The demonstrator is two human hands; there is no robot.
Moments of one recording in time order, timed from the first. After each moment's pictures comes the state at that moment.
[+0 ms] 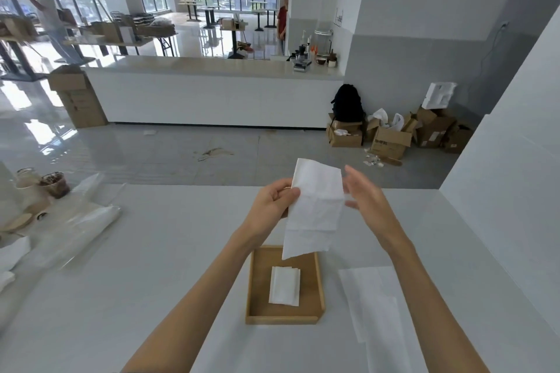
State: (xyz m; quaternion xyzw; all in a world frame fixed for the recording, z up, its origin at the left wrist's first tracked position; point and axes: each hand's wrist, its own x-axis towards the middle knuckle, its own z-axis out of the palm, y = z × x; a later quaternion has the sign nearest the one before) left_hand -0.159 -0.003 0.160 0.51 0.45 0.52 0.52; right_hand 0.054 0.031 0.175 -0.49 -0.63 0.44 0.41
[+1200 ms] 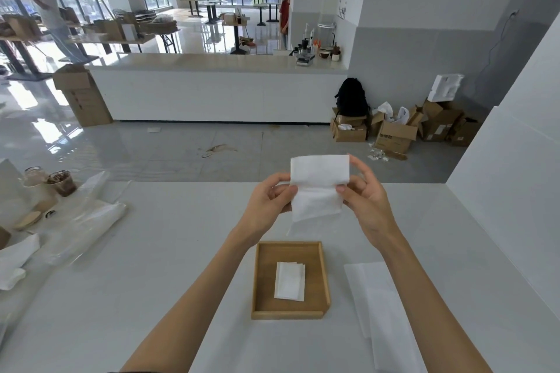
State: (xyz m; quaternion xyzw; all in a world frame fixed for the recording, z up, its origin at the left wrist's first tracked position) left_hand -0.170 -0.008 0.157 0.52 0.44 0.55 0.48; right_hand 0.041 0.034 0.158 -0.36 -0.55 0.54 0.53
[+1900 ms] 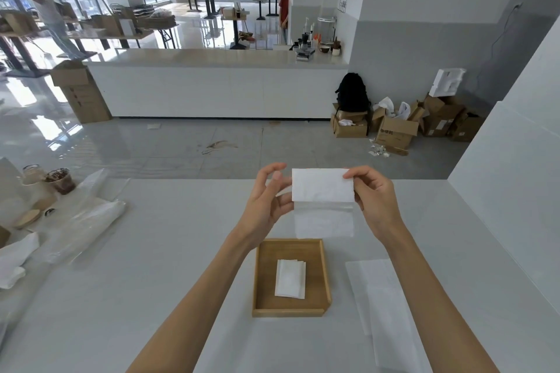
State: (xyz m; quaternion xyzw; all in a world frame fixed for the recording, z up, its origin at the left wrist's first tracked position) left_hand -0.171 -0.006 0.152 0.44 0.36 0.59 0.57; right_hand 0.042 0.039 0.166 -0.40 -0.54 0.50 0.55
